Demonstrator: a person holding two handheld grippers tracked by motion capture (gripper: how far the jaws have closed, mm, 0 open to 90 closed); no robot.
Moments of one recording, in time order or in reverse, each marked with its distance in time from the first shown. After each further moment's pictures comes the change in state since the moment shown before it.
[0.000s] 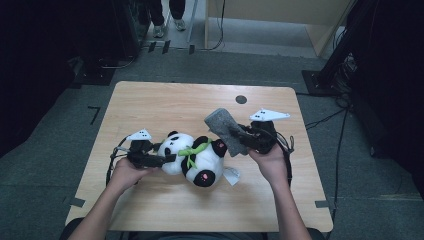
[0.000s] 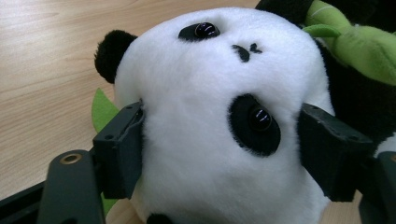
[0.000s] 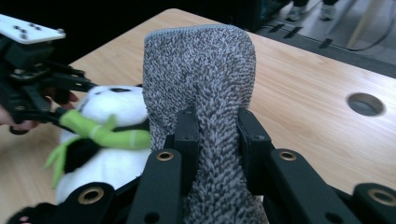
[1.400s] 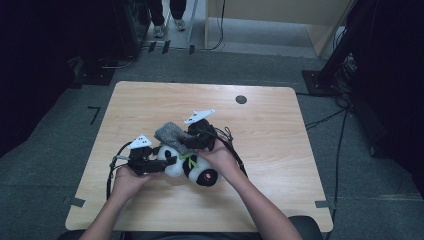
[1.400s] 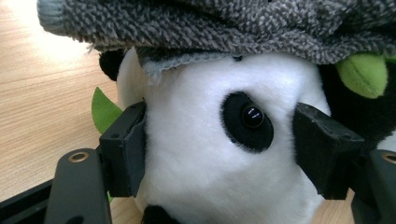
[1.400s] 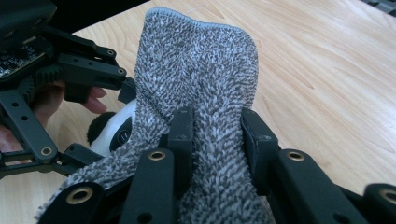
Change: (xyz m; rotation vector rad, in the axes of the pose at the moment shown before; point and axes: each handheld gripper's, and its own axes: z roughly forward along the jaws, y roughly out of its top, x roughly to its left) left arm -0.021 -0.013 -0.003 -0.054 0.116 -0.010; right arm 0.073 0.016 0.138 0.188 0.190 -0.187
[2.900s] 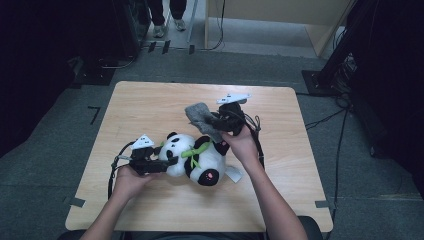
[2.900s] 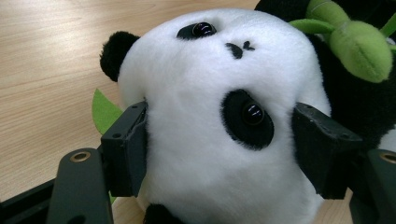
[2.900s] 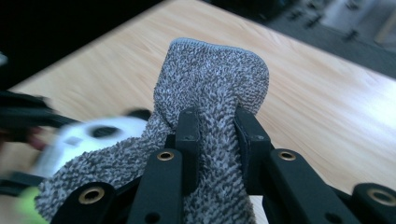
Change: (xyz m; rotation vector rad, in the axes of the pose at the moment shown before) left arm -0.006 0.002 0.002 0.009 0.017 0.020; right arm -0.054 0.001 -0.065 -0.112 -0.140 0.152
